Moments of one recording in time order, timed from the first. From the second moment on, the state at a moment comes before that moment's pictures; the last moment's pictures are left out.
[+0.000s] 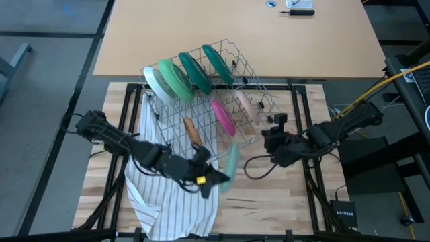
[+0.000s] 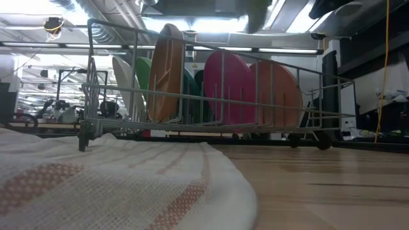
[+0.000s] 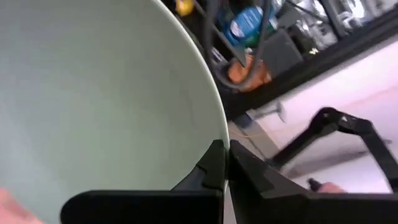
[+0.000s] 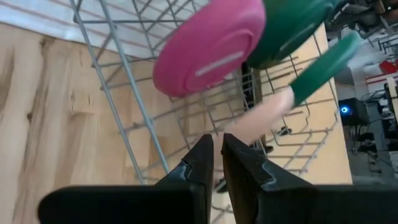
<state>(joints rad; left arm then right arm) -0.46 1.66 1.53 -0.10 -0.39 -1.01 0.48 1.22 1.23 -1.15 0.78 0.07</state>
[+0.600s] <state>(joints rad) -0.40 1.39 1.53 -0.30 -0.83 -0.73 0.48 0.85 1.05 -1.08 0.94 0.13</state>
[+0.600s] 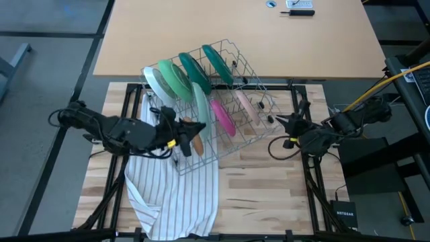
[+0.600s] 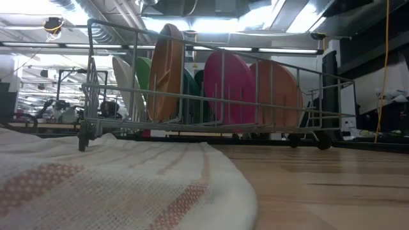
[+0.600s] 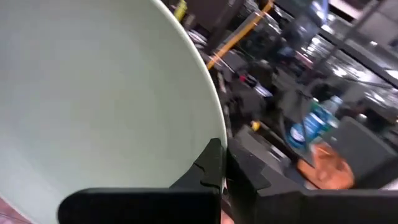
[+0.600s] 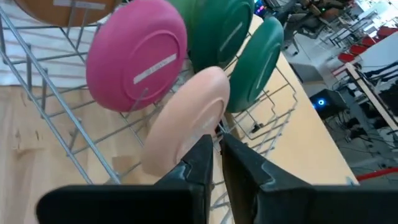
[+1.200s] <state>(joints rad) -0.33 1.39 1.16 0.23 -0.87 -0.78 0.48 0.71 0.78 -0.99 0.93 0.26</state>
